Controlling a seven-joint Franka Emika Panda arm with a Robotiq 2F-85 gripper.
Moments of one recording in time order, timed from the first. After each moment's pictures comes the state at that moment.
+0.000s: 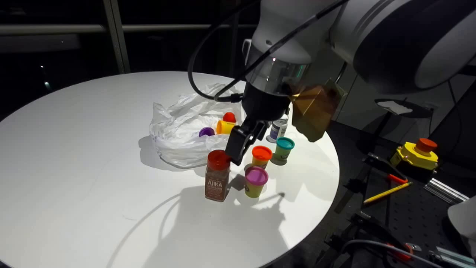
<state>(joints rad) 0.44 0.20 -0.05 -2.51 -0.61 2.81 0.84</state>
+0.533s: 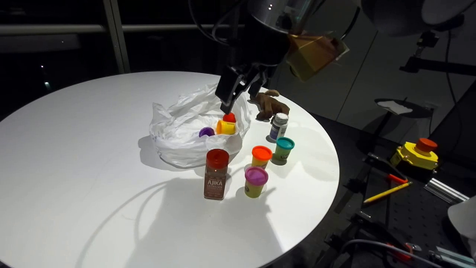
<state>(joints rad) 0.43 0.06 -0.10 -2.49 -0.65 2.77 0.86</state>
